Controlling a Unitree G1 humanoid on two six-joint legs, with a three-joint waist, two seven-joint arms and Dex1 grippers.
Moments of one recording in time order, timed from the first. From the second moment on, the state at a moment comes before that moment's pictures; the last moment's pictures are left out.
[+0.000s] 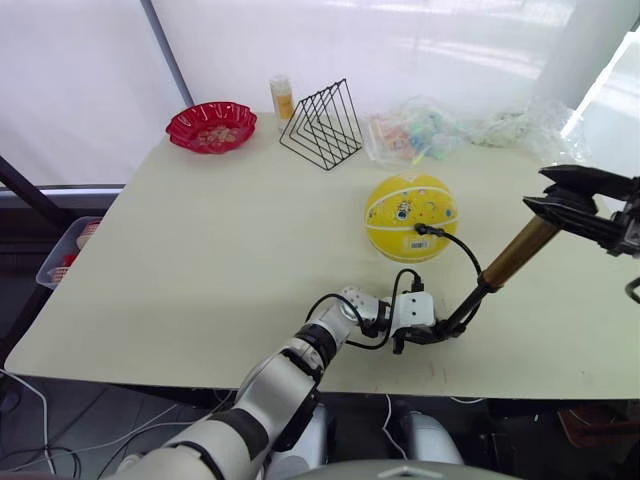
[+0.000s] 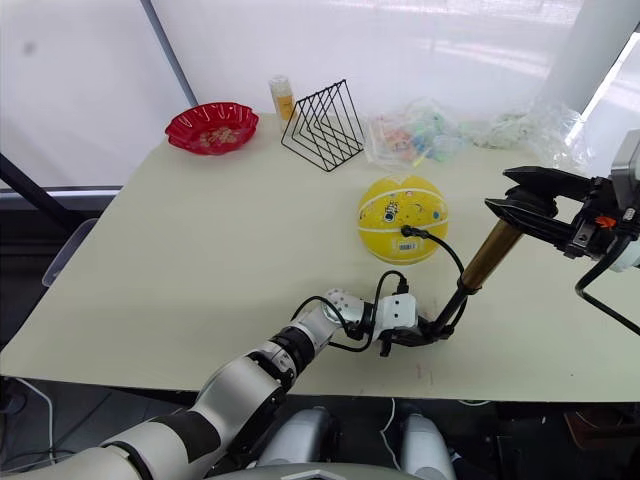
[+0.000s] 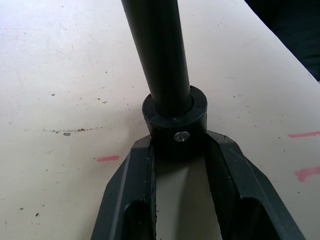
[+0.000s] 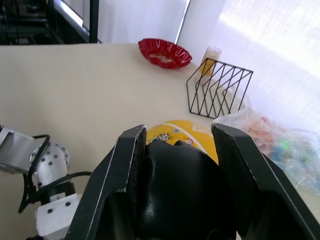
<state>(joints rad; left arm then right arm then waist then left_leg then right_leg) -0.75 -0.10 -0.41 1.20 0.28 -0.47 -0.97 -0.11 -1.05 -0.61 -0.54 0.93 0.65 0.84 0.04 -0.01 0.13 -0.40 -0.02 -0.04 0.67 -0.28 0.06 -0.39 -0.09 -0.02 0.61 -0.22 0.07</state>
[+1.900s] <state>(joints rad) -0.64 0.07 -0.28 0.99 0.07 -0.42 -1.33 0.13 -0.69 -0.13 -0.44 0.40 0.12 0.80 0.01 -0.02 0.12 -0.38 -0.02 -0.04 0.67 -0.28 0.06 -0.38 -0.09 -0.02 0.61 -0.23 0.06</state>
